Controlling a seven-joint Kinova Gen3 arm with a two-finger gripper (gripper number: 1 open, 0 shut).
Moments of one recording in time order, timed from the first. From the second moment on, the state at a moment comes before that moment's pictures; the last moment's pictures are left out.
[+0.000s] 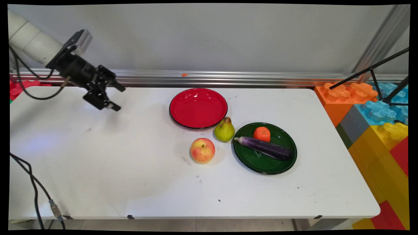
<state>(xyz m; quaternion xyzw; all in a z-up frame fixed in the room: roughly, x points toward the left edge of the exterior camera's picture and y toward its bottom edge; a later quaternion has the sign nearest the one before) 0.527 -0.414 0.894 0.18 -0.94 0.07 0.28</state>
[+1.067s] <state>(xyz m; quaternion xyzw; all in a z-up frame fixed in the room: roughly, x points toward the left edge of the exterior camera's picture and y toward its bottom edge) 0.336 -0.487 0.906 0.15 -0.93 0.06 0.34</state>
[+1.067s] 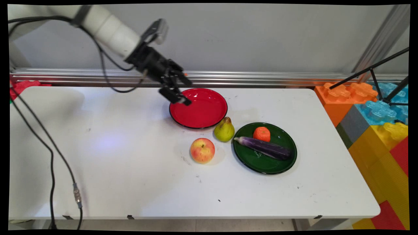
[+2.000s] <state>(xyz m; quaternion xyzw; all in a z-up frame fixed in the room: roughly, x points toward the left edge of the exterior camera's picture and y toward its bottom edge) 0.164 -0.552 0.859 0.14 -0.93 0.02 0.33</state>
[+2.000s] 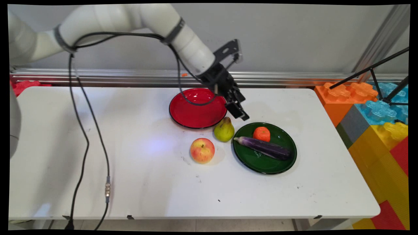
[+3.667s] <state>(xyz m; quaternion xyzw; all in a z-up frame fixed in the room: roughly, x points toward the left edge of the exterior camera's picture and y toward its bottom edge) 0.085 -0.608 0.759 0.20 -0.93 -0.04 0.31</state>
